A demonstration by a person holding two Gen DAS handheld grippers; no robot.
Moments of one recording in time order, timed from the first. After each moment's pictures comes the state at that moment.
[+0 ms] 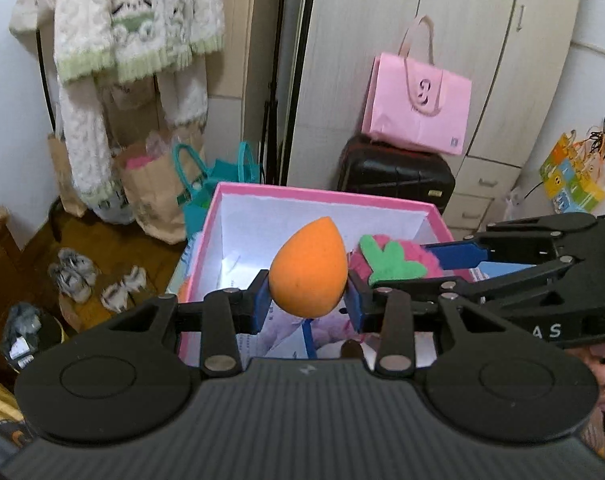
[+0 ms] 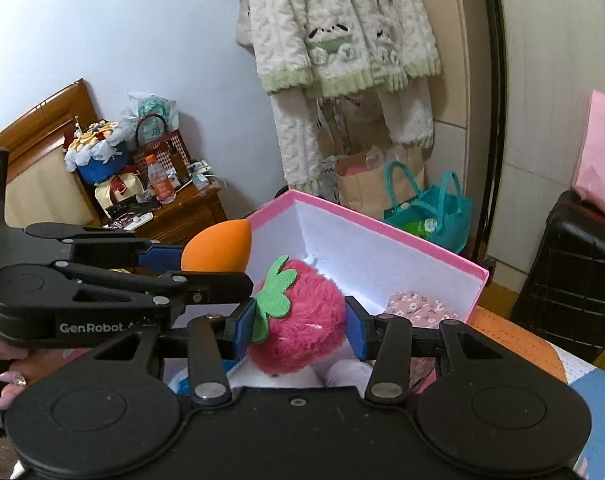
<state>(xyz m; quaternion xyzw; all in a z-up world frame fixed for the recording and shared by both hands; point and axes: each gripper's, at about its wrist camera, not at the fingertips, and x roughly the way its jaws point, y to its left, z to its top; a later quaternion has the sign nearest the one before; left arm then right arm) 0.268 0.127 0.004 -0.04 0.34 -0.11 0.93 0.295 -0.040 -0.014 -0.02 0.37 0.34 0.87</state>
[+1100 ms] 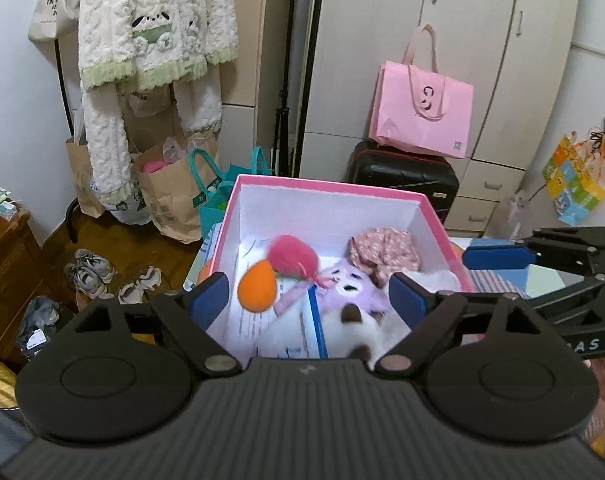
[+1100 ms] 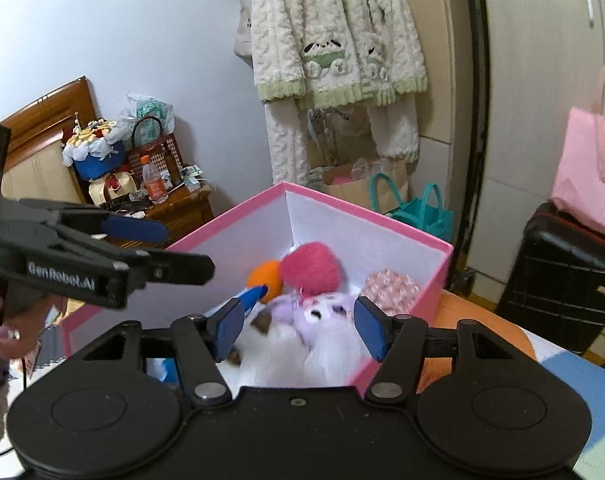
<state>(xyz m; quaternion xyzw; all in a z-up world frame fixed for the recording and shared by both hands) 0.212 0.132 0.021 -0.03 0.32 -0.09 0.94 0.239 -0.061 -0.006 -0.04 0.34 0.32 0.89</state>
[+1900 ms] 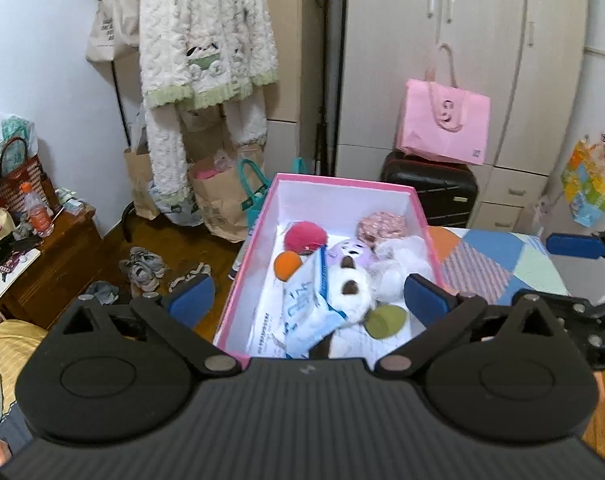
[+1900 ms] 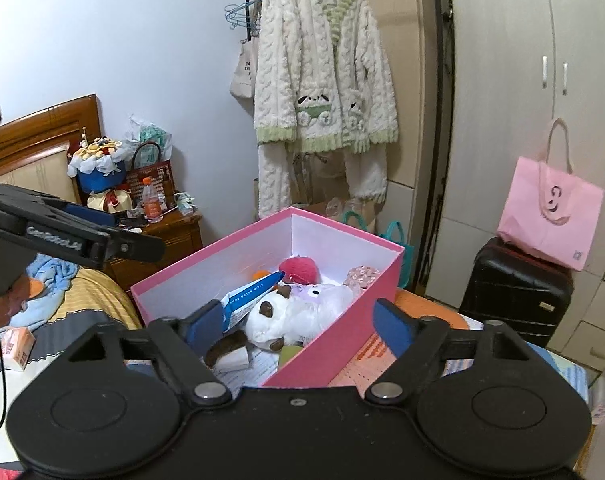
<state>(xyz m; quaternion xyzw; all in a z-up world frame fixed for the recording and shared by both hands) 0.092 0.112 0.073 -0.01 0.30 -0.02 0.95 0.113 -0.102 0.049 -0.07 0.27 0.27 0.92</state>
